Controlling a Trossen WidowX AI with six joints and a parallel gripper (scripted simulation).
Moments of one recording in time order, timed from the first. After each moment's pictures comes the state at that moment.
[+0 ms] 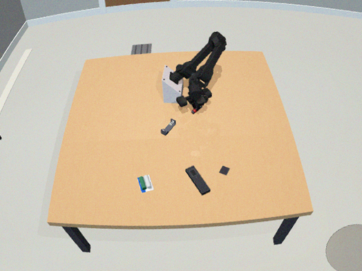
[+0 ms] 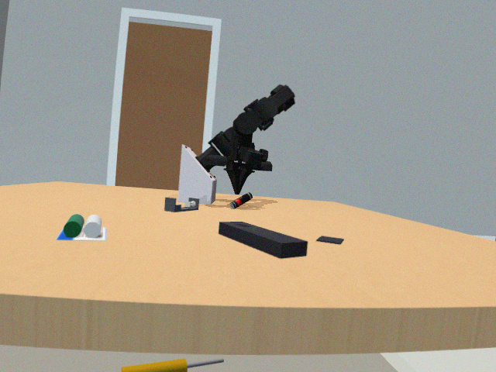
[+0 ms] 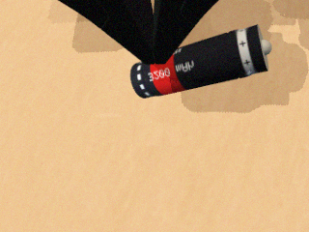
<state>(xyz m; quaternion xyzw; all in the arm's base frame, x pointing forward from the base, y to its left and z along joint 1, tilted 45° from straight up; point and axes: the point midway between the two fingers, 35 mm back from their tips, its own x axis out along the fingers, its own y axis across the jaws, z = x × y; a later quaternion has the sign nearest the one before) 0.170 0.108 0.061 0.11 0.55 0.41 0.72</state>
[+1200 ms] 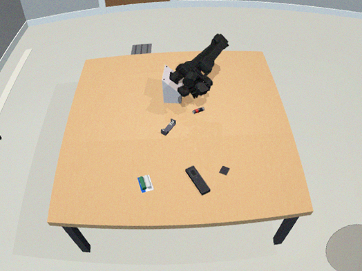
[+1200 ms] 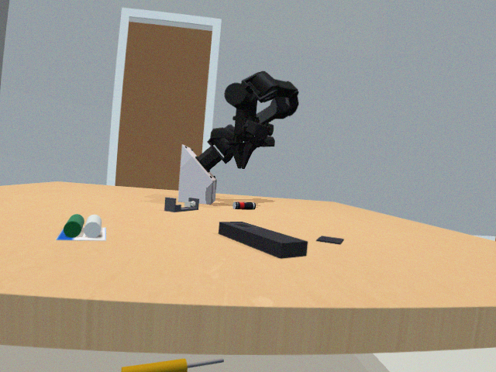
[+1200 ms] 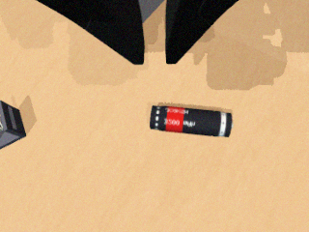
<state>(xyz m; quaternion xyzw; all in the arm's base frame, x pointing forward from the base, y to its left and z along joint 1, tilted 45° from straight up) 0.161 0.060 0.116 0.07 0.53 0.44 0.73</state>
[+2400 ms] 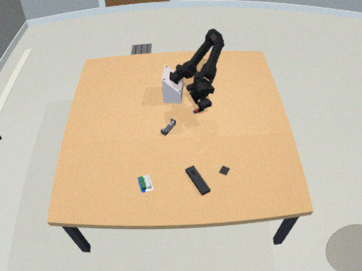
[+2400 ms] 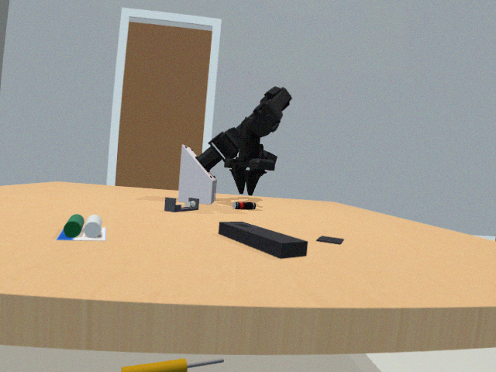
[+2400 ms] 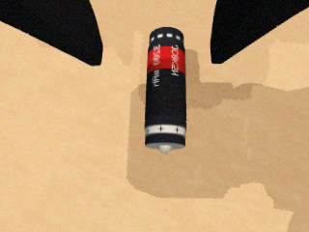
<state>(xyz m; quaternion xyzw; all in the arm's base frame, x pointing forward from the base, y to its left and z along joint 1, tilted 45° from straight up) 0.156 0.126 0.078 -0.43 0.10 0.68 0.59</state>
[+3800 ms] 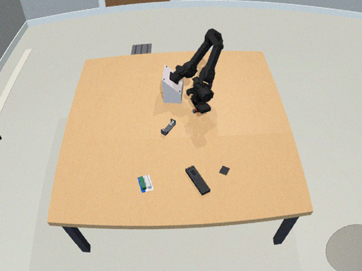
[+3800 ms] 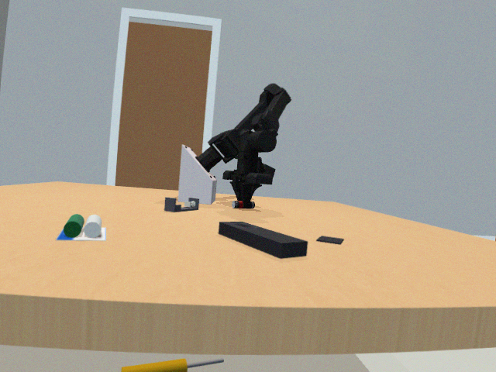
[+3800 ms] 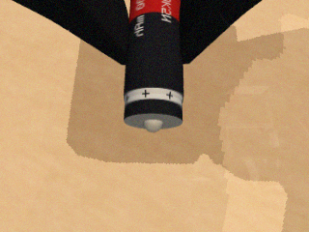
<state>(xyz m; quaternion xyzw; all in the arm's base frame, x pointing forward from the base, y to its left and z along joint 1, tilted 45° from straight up) 0.154 0.150 0.051 -0.43 0.10 0.68 0.58</state>
